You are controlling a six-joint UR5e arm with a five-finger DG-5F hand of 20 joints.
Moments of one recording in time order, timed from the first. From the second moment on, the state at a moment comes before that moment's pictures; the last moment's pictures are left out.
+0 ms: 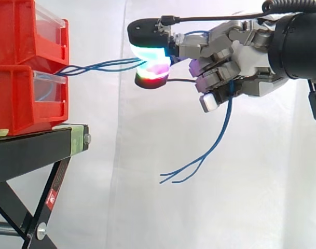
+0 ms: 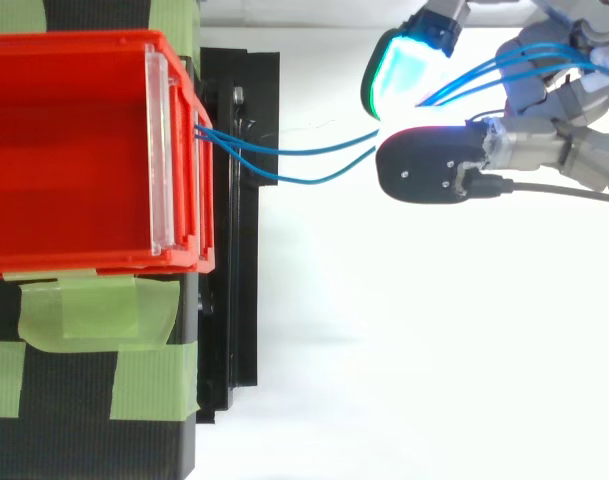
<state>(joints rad) 0.36 -1.88 -1.80 -2.27 -0.50 -0.70</state>
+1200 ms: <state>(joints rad) 0.38 -1.88 -1.80 -2.23 -0.48 -0.79</state>
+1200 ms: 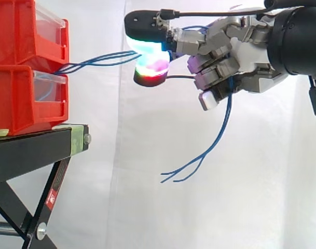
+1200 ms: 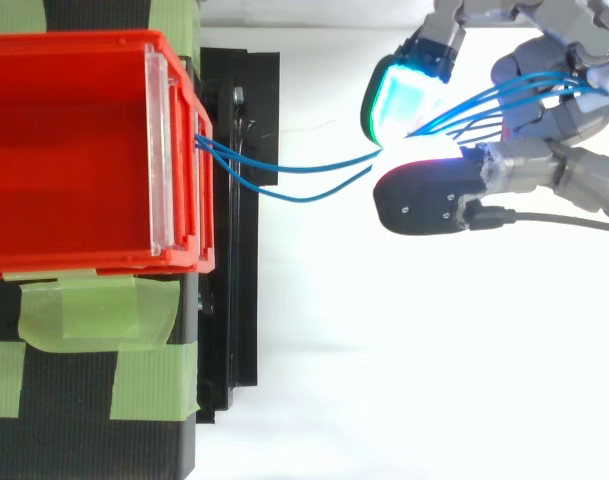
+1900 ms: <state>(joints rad) 0.41 -1.88 -1.80 -2.18 -0.38 -0.67</state>
